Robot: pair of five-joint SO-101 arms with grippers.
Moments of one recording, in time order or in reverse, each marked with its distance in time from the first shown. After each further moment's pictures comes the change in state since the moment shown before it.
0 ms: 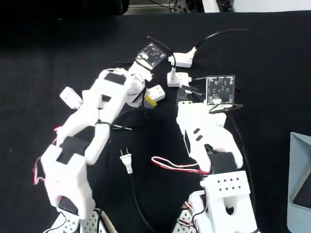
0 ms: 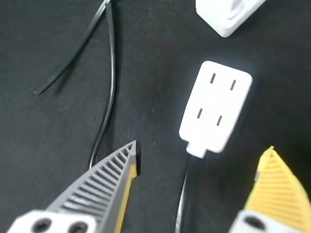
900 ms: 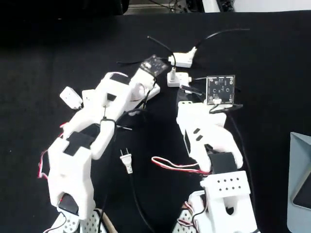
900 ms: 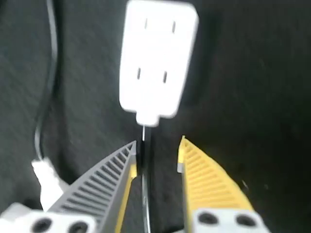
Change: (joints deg) left arm 0.9 5.4 -2.5 11.2 0.2; right arm 0.0 0.0 0.0 0.0 0.0
